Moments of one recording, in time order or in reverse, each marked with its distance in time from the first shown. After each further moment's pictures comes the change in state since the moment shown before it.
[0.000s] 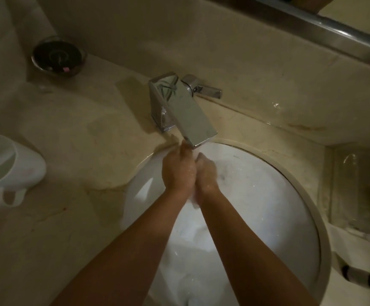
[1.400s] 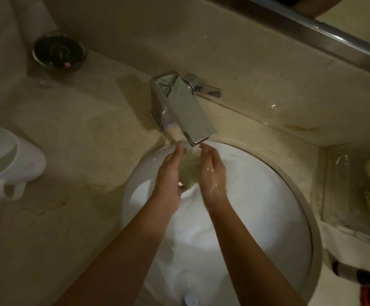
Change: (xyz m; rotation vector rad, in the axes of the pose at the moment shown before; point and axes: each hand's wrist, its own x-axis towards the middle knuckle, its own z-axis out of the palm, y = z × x) left_hand -0.012 -0.015 -0.022 -0.700 -0.283 -0.392; right_hand -0.051 -0.025 -0.023 0.032 0.076 -0.213
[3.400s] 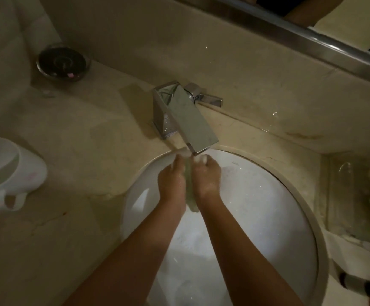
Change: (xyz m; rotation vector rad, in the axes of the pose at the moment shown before) left_hand 0.008 0.002 0.012 0.113 0.238 0.029; right_hand 0.019 -0.004 0.019 -0.069 0.002 0.071
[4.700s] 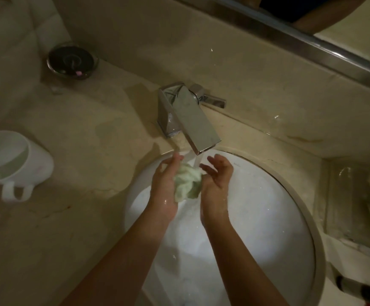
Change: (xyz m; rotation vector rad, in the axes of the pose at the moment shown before) left_hand 0.002 -0.008 -0.026 -0.264 -0.271 0.062; right_hand -0.030 0.023 -0.015 0.413 -0.059 -0.142
